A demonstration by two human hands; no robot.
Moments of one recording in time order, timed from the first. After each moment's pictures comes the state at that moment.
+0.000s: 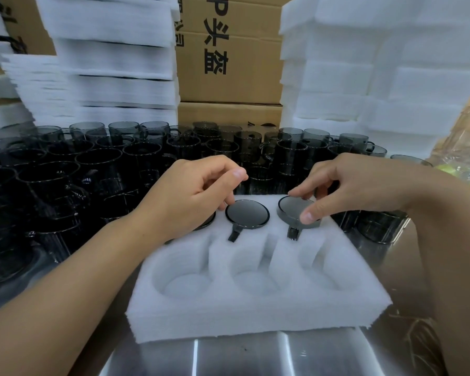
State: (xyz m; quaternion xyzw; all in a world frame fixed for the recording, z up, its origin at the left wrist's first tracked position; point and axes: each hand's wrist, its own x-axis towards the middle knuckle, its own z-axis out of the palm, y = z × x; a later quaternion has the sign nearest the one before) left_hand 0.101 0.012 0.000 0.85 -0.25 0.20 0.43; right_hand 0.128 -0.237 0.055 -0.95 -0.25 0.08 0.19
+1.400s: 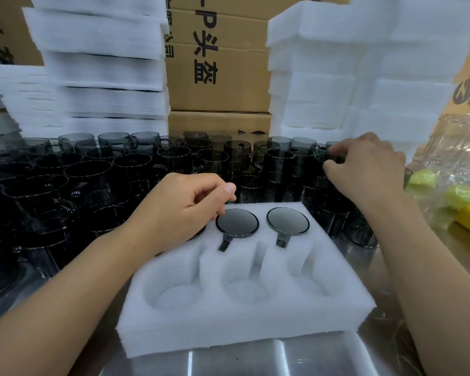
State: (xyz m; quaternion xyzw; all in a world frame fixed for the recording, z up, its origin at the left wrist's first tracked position) left_hand 0.102 0.013 -0.001 0.86 -0.24 0.20 0.39; right_hand 0.162 -0.248 0.033 -0.94 0.08 -0.32 0.09
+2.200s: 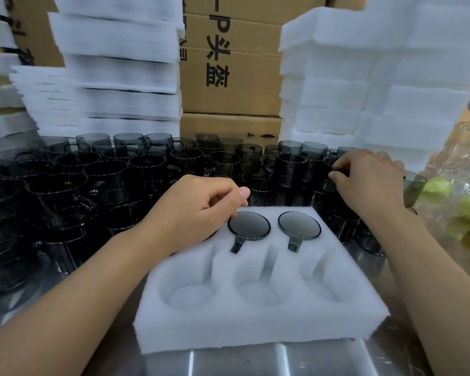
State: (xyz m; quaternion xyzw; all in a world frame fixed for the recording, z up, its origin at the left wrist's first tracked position) left_hand 0.102 0.013 -0.001 0.87 -0.24 0.20 0.39; right_hand 0.176 -0.251 0.017 -0.94 0.03 -0.34 0.05
